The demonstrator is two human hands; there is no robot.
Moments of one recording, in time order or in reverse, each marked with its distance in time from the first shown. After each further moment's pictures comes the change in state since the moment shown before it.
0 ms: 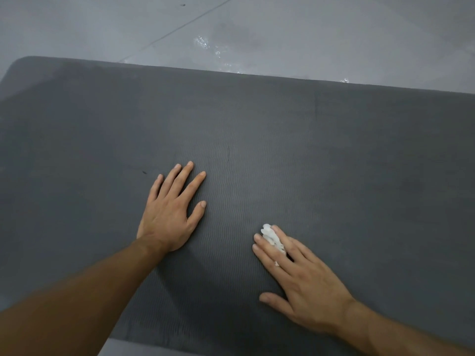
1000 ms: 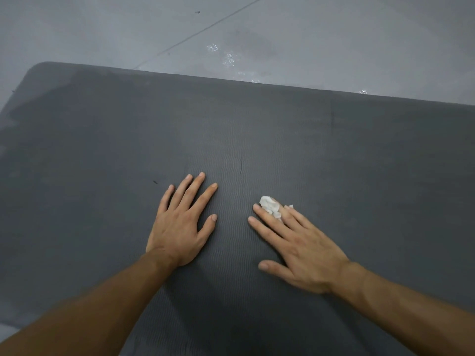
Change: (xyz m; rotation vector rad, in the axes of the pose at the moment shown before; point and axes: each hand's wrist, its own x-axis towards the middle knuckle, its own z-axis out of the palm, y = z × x) left_hand 0.000 0.000 -0.002 0.010 -0.030 -0.010; right_hand 0.079 0.044 -0.033 0.125 -0.127 -0.065
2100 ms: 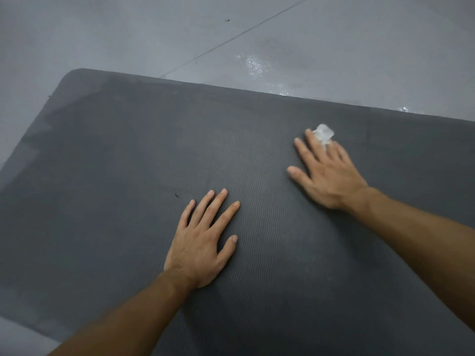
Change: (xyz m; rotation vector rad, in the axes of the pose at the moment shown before) left_hand 0.002 0.000 -0.005 -0.003 -0.070 -0.004; right_hand 0.123 0.109 -0.067 -0.030 0.154 0.403
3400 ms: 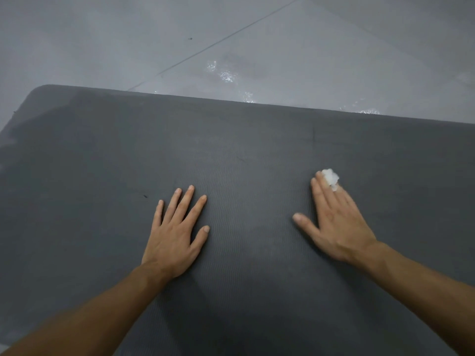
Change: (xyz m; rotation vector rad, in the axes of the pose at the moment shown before) left_hand 0.001 0.013 0.007 -0.057 0.037 -0.046; right_hand -0.148 0.043 0.030 0.066 0.063 0.124
